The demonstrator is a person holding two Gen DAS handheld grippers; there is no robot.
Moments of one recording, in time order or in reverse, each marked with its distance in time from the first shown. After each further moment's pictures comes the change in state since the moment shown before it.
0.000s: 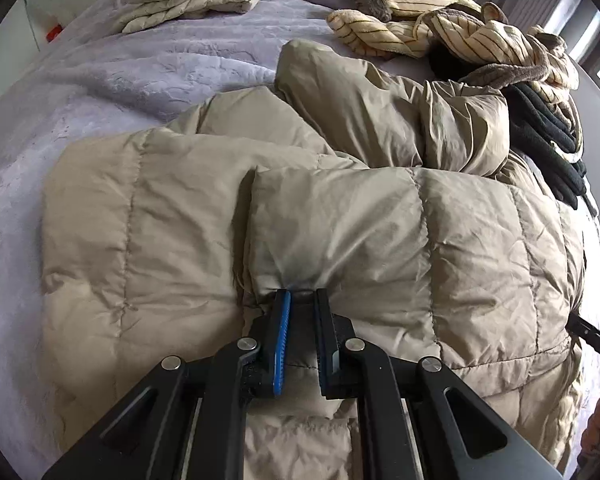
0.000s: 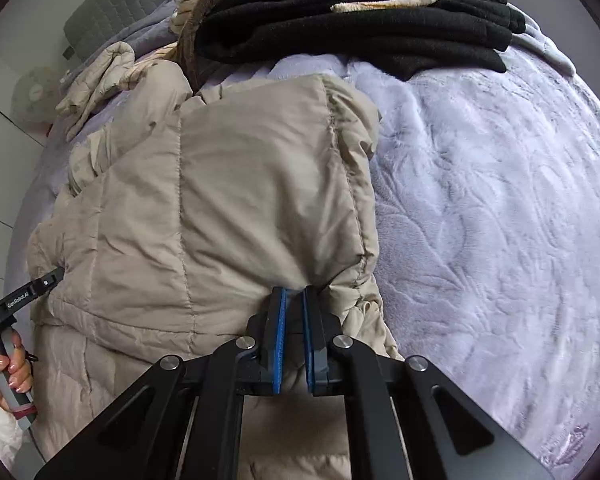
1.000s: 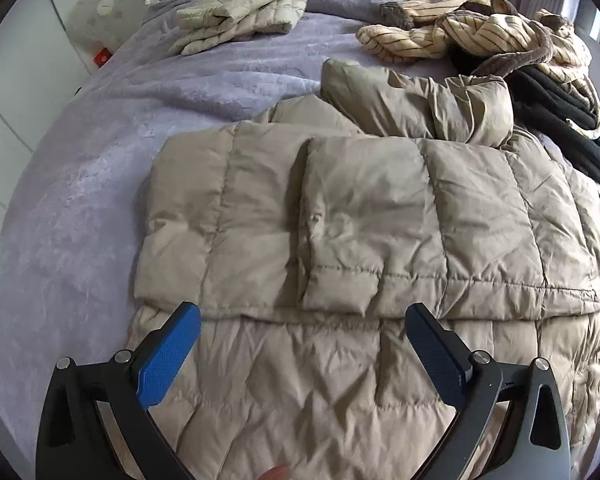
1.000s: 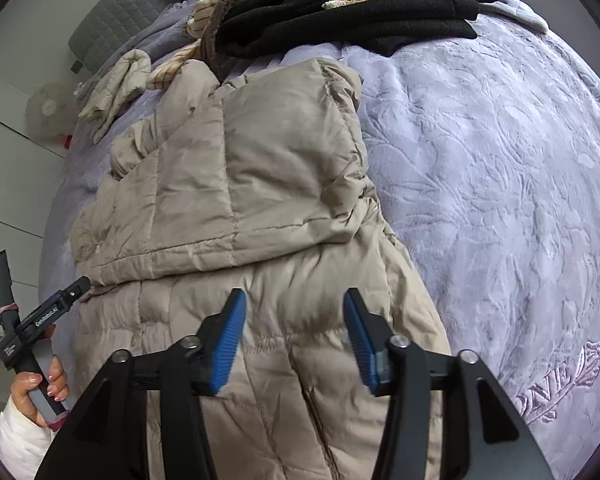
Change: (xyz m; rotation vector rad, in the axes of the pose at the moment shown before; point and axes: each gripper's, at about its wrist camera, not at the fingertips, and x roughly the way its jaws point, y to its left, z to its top) left arm -0.063 -0.013 -0.054 0.018 -0.051 0.248; right arm -0.050 0.001 -0.055 0.076 0.033 0.105
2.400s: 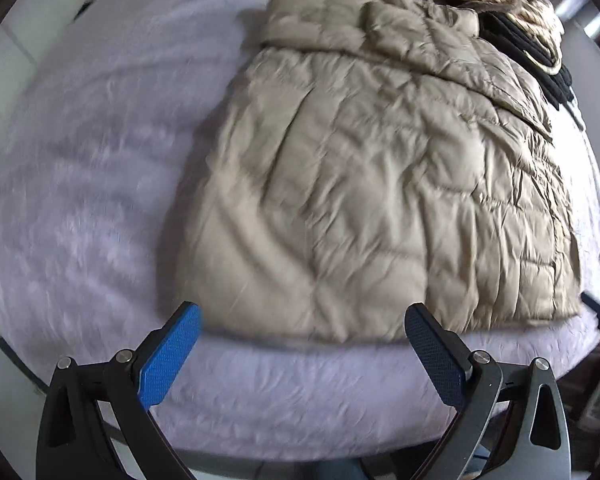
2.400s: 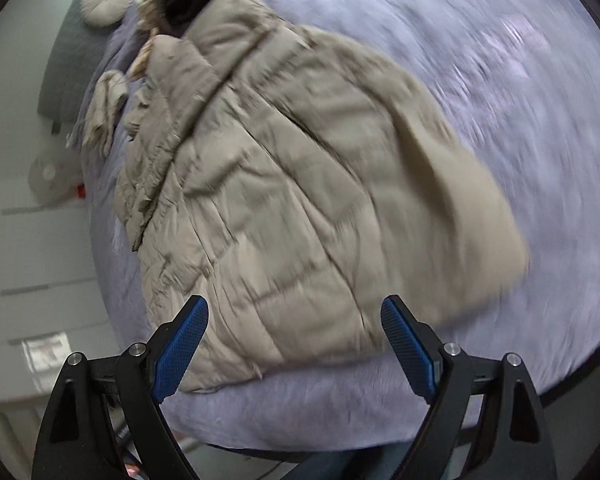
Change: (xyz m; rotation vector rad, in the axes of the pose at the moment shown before) left arm -0.124 0.130 -0.230 -0.087 0.275 -0.171; right arm -0.076 -0.014 -0.188 0.447 0.165 0.160
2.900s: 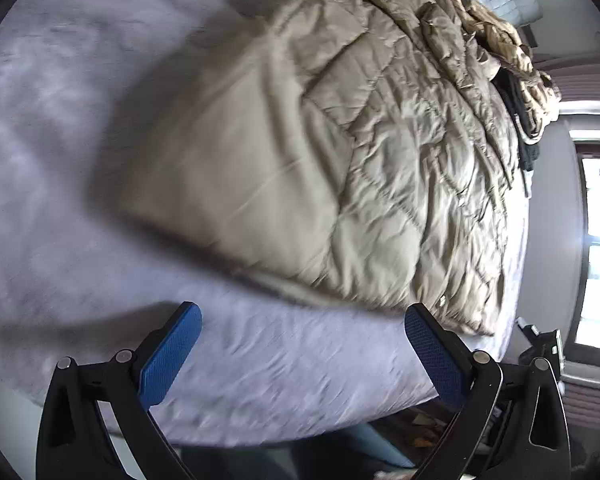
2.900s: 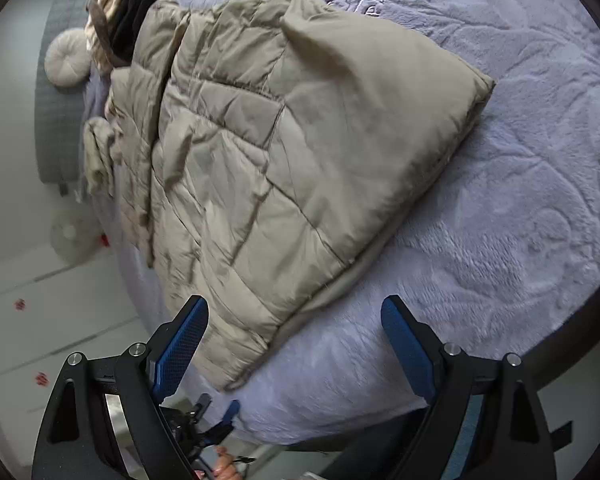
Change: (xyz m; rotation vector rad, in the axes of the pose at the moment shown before) left arm 0.064 0.056 -0.036 -0.290 0.117 -0.437; right arm 0.022 -0.057 -0.047 0.263 0.006 0.160
